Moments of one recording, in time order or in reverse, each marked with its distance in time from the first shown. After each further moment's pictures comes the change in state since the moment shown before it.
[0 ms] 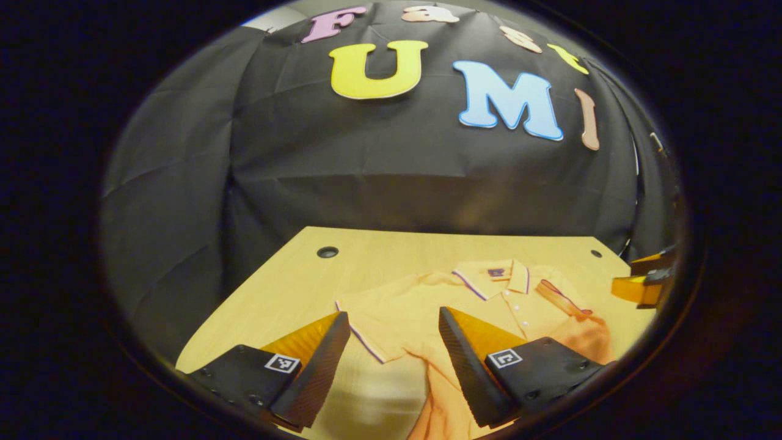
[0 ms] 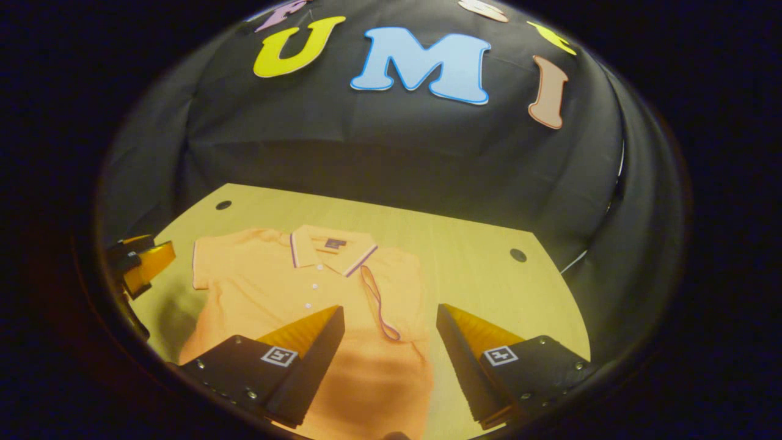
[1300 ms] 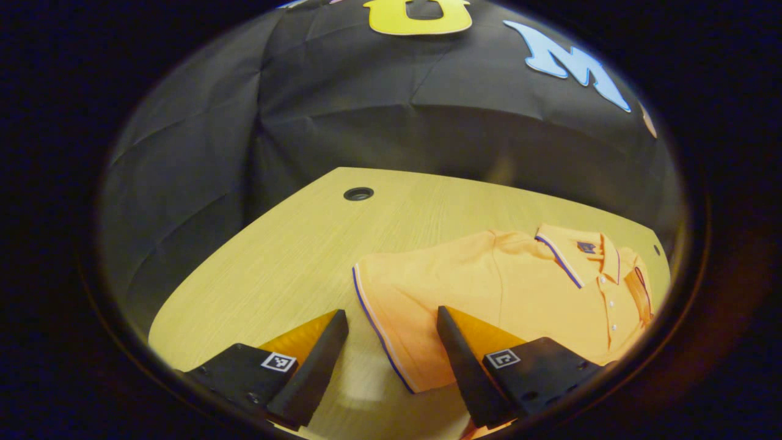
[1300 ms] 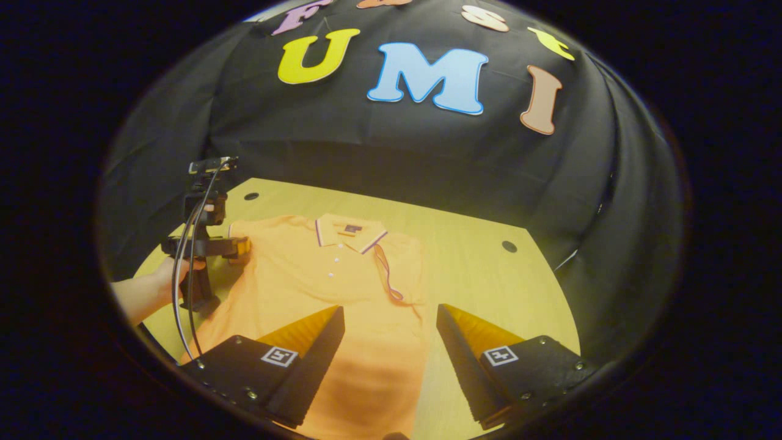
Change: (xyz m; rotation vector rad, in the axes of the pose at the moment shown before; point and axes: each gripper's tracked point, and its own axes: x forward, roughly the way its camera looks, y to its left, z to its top) left arm 0.121 0.043 -0.072 -0.091 0.176 0.194; right arm -0.083 0.001 -0.032 -0.039 0.007 0.044
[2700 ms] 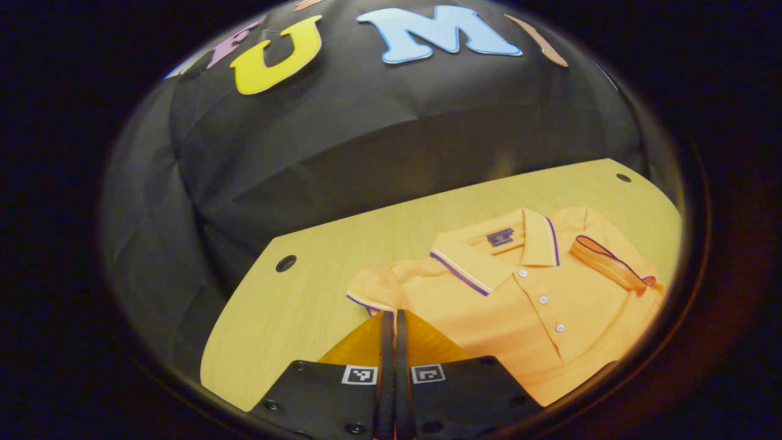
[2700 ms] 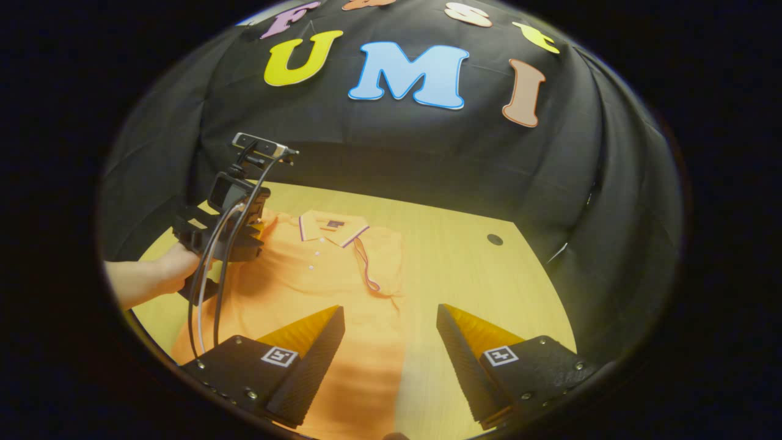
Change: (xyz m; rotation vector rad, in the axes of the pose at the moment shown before) left arm -0.032 -0.151 0.021 0.454 -0.094 -0.120; right arm -0.007 -0.041 -0.025 0.040 -0.001 -0.049
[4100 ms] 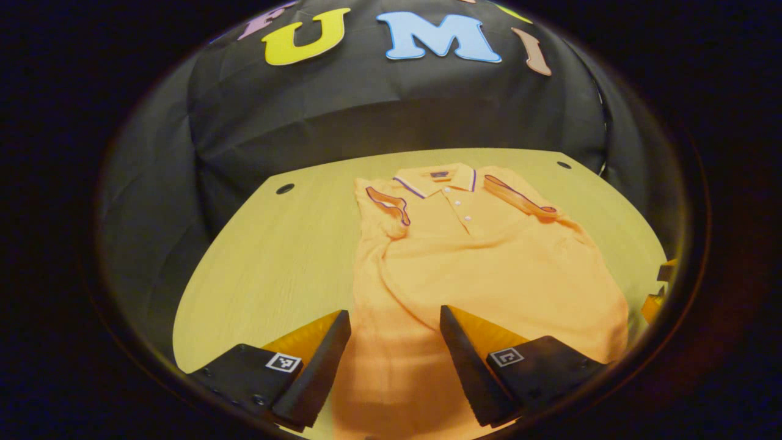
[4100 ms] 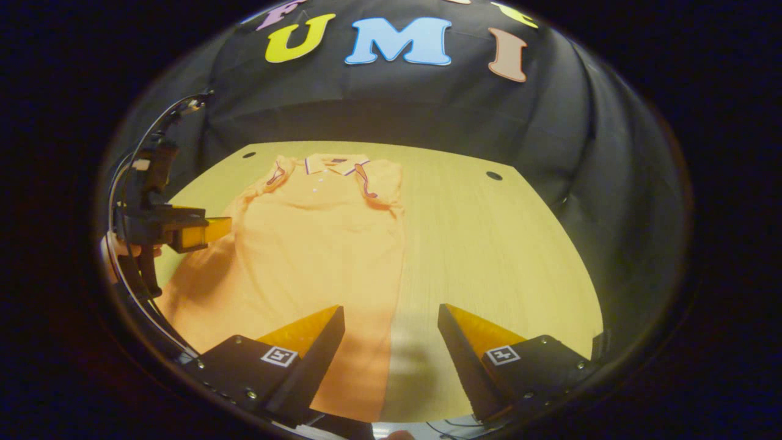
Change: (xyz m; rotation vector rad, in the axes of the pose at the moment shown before) left arm -0.210 -0.023 -0.126 -0.168 0.133 -0.161; right arm -0.038 -0.002 -0.144 0.069 0.165 0.042
